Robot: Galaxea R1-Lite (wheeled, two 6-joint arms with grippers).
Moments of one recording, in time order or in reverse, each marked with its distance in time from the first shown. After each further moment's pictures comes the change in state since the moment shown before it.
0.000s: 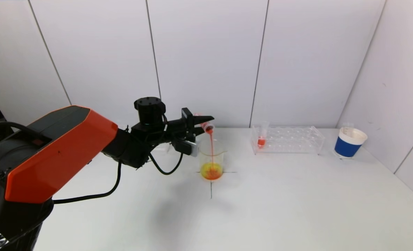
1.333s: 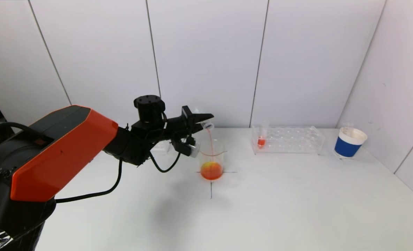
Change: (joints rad) left arm 0.009 0.015 -0.042 0.006 -0.001 0.174; right arm 0.000 0.000 0.000 0.000 0.000 0.000
